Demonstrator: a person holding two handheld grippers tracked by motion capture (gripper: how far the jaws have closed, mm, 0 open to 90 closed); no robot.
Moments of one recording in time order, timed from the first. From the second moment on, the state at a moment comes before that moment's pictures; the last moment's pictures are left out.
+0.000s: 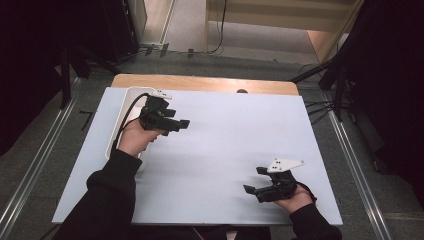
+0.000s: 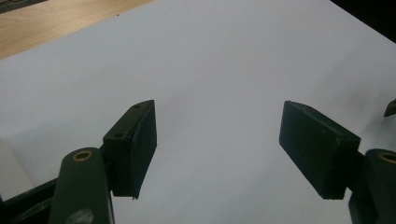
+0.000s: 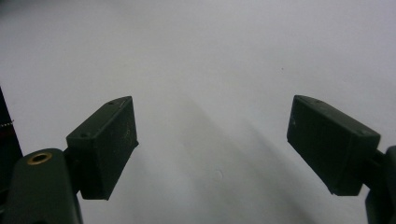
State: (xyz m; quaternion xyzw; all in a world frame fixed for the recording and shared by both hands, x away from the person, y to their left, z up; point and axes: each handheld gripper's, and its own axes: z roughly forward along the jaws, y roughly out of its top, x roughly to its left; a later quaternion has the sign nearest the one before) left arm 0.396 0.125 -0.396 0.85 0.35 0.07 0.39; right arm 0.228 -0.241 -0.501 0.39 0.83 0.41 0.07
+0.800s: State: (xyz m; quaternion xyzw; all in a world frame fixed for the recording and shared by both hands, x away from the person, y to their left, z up) left arm 0.371 0.131 -0.407 0.85 0.35 0.07 0.38; right arm 0.228 -0.241 -0.501 0.39 0.83 0.40 0.07
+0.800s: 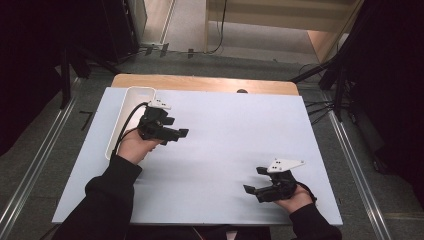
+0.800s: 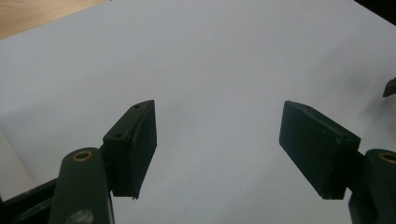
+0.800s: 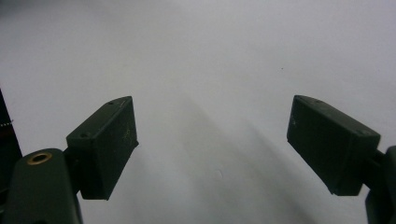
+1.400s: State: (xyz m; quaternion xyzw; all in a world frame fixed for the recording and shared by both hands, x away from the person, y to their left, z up) left arm 0.346 0.131 -0.411 0.86 0.32 0.07 0.40; right arm 0.228 -0.241 -0.500 0.39 0.83 0.40 0.07
